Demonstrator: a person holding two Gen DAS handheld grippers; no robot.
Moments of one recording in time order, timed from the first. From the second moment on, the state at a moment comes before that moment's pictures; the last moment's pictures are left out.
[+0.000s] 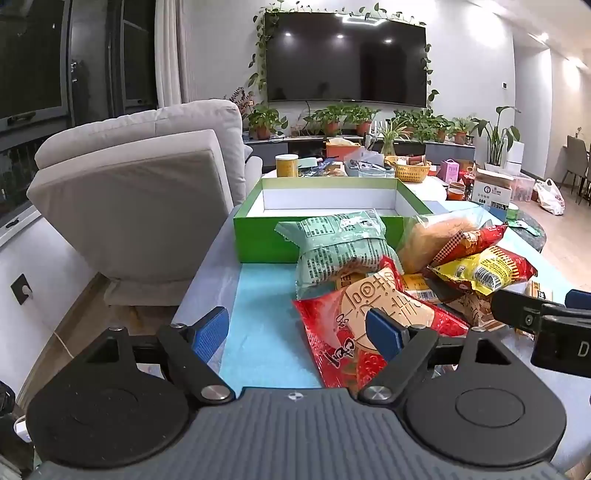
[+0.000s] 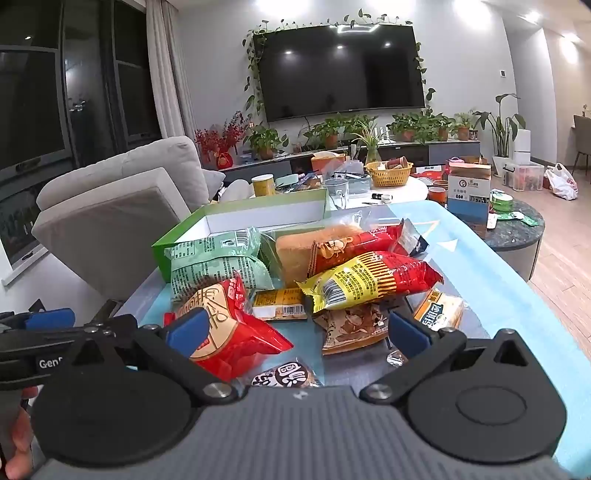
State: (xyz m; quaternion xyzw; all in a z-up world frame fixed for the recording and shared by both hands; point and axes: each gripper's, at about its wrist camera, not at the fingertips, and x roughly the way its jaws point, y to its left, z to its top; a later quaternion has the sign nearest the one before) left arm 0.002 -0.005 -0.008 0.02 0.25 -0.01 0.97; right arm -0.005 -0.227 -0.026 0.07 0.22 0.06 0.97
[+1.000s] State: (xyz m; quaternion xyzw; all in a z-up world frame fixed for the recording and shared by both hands) left arm 0.001 -0.008 -0.009 0.03 0.26 -0.01 0.97; right arm -0.005 -0.224 -0.029 0.06 0.23 0.06 0.97
